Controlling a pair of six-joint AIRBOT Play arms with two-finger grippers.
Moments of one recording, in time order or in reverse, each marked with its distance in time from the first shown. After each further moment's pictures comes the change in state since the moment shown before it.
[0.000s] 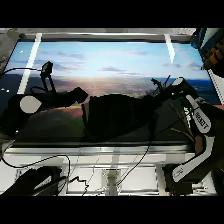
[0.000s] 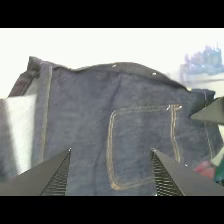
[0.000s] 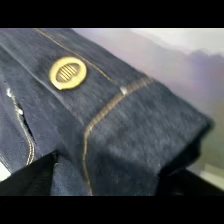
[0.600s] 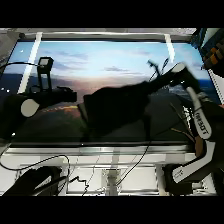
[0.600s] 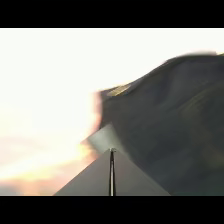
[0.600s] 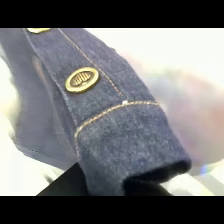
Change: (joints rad) left arm 0.001 0.066 0.001 0.376 0.056 0.224; right arm 0.015 0.133 0.283 0.155 0.060 0.045
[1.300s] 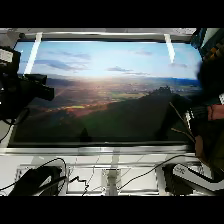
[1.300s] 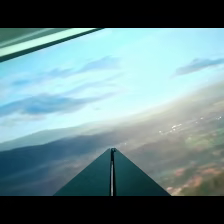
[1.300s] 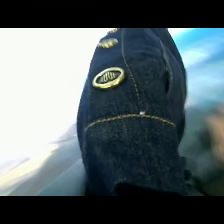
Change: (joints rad) left arm 0.000 0.231 0.000 0.262 0.077 0.052; right arm -0.684 0.498 0.271 -0.485 0.127 0.453
